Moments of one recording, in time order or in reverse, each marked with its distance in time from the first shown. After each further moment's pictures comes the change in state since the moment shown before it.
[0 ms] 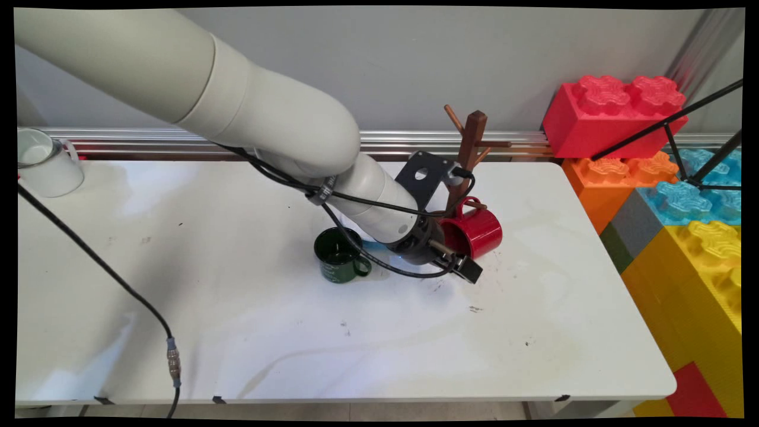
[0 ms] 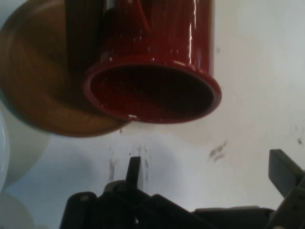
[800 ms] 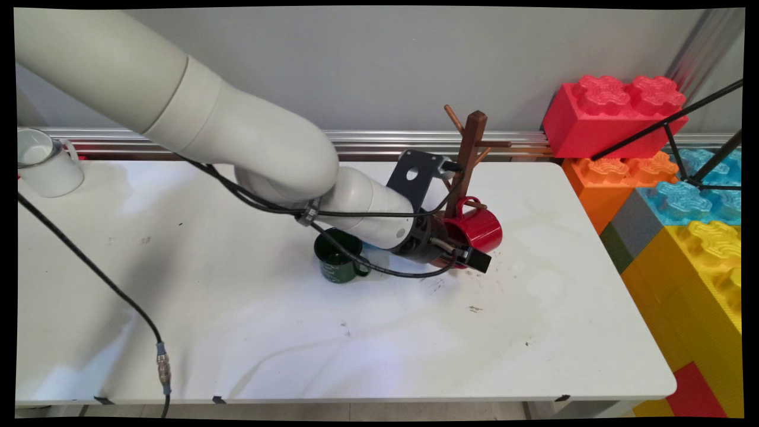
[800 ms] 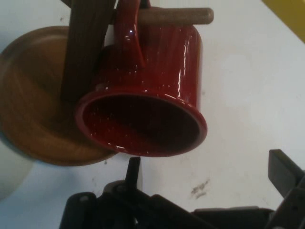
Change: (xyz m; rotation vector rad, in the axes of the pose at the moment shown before) arm -0.017 -0.001 0.000 -0.045 0.144 -0.083
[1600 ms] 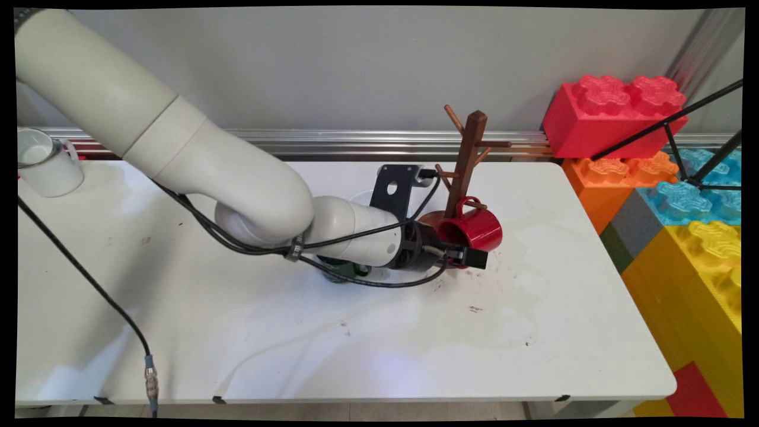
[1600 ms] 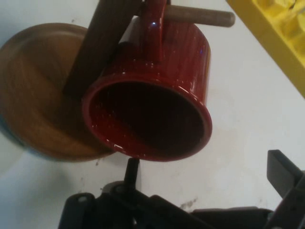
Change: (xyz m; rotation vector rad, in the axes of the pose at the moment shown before) arm -0.034 -0.007 0.003 -0.034 0.129 -0.159
